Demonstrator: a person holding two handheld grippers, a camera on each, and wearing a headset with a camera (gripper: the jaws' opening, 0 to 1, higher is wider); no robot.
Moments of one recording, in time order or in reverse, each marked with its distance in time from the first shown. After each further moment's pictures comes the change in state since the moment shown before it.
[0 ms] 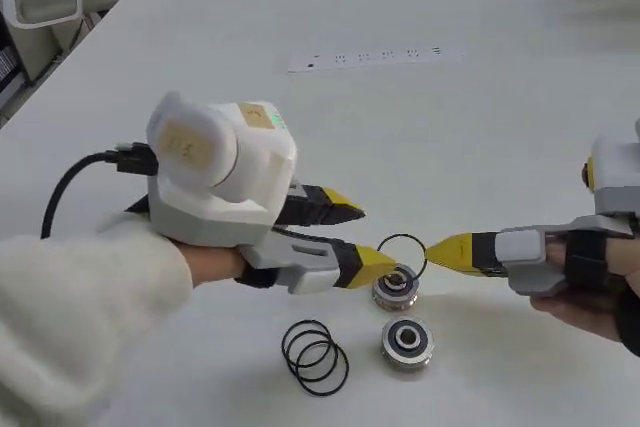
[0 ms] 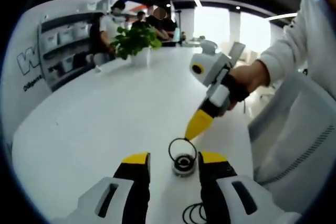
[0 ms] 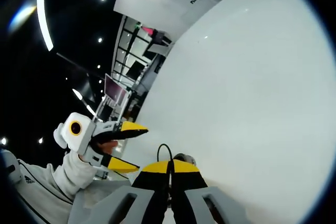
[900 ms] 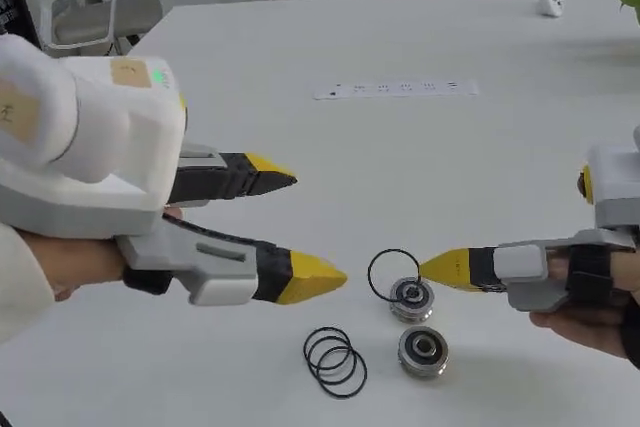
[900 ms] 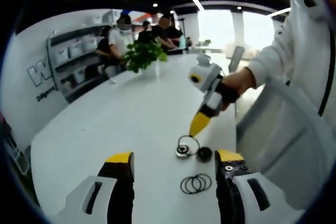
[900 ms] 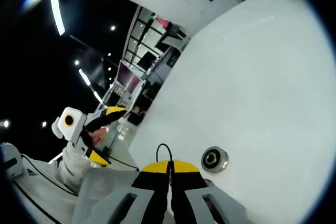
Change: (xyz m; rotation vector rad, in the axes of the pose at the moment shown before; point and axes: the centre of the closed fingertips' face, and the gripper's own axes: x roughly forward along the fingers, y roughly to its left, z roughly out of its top) left arm -0.101 -0.017 0.010 0.062 -0.033 0.102; right arm 0.009 0.051 -0.017 -0.106 0.075 0.060
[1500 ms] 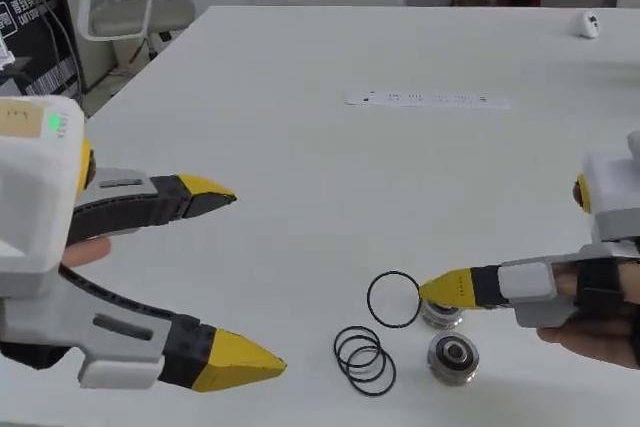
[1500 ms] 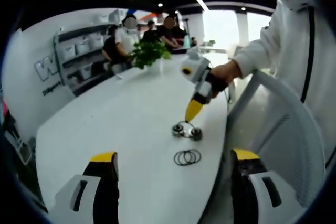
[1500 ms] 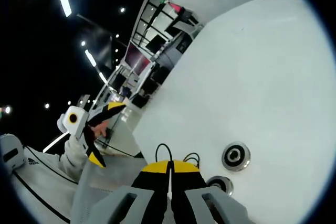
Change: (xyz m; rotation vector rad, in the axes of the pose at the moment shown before) left arm -0.066 -0.011 -0.040 -0.051 -0.011 0.046; right arm 0.022 0.023 -0.018 -0.080 0.138 0.035
